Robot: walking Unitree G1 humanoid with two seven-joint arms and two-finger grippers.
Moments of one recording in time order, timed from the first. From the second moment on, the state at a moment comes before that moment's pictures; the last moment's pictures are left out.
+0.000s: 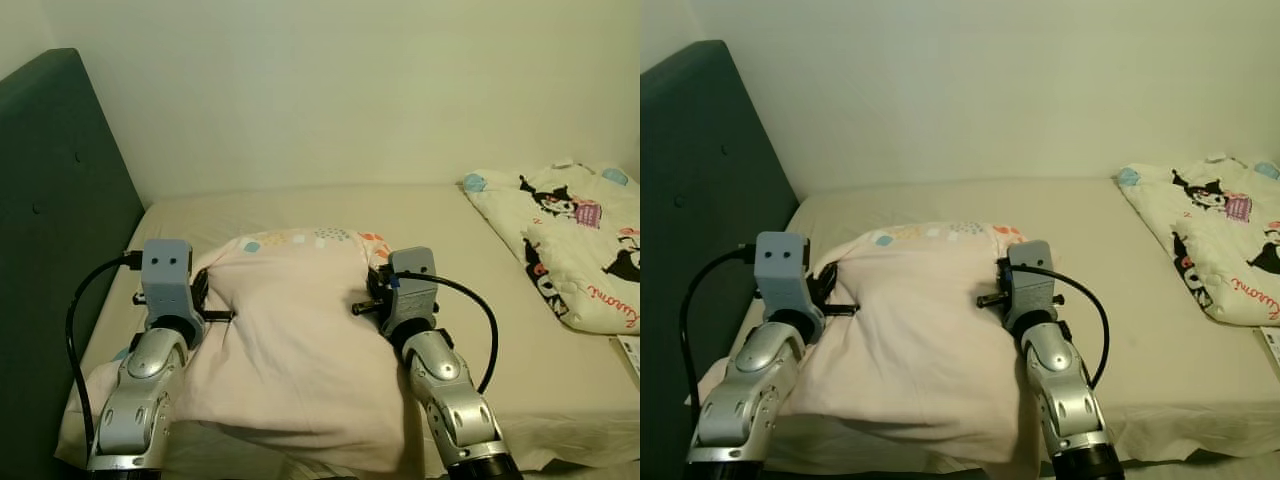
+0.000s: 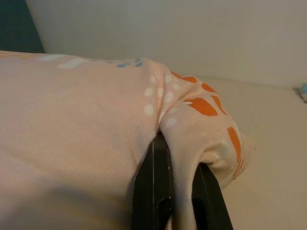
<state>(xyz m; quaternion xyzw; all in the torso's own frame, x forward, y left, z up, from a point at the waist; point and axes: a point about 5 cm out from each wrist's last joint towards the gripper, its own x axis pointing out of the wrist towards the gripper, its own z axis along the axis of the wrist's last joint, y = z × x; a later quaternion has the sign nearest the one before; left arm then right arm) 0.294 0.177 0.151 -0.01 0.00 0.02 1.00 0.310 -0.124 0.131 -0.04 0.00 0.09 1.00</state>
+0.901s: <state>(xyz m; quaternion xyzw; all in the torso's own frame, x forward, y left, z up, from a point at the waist) 0.295 0.180 0.154 -0.01 0.00 0.02 1.00 0.311 -0.122 0.130 -0.04 0.00 0.10 0.99</state>
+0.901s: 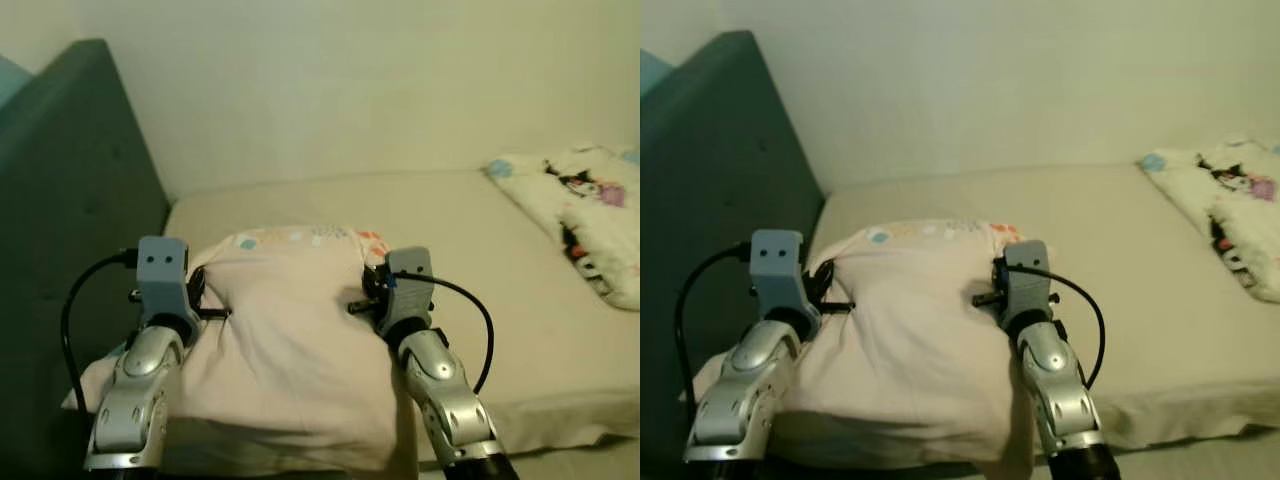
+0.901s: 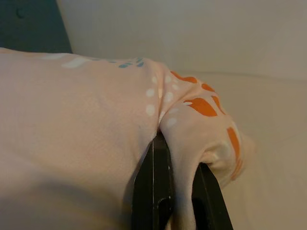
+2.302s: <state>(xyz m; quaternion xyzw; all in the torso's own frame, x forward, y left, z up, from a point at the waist) 0.296 0.165 0.148 0.02 0.02 -0.01 1.00 0.313 -0.133 0.131 -0.04 0.00 0.07 1.00</state>
